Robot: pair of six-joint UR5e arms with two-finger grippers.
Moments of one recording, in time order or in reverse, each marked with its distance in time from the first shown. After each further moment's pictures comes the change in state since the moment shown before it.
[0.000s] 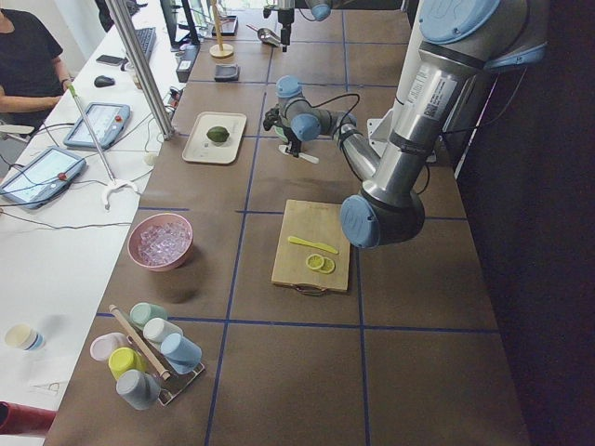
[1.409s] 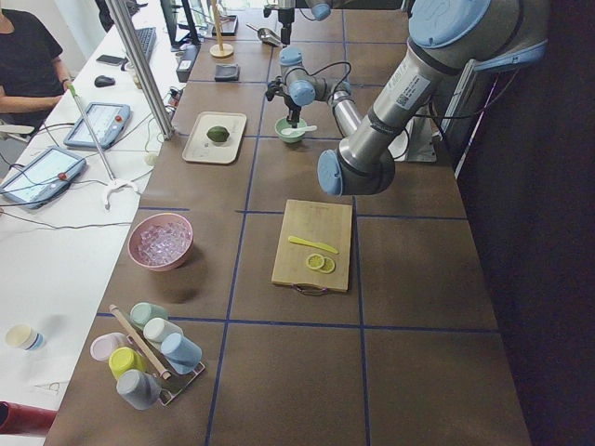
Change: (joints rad) left arm 0.085 -0.314 0.291 0.002 0.079 -0.134; right arm 0.001 -0.005 0.002 0.003 0.000 0.003
